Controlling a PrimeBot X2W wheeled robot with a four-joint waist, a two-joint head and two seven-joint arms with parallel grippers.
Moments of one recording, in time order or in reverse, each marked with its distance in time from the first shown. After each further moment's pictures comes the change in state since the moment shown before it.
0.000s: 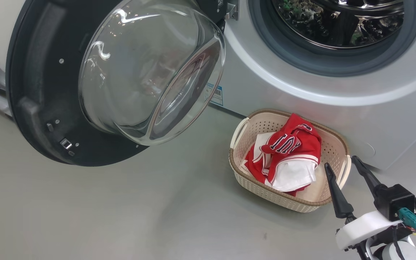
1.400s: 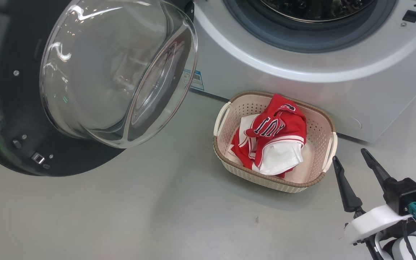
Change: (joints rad) left arm -0.197 0.137 -0.131 0.436 -0.206 0.083 0.445; right arm -0.007 -0.034 -0.016 -0.039 0.002 0.009 0.030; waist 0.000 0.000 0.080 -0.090
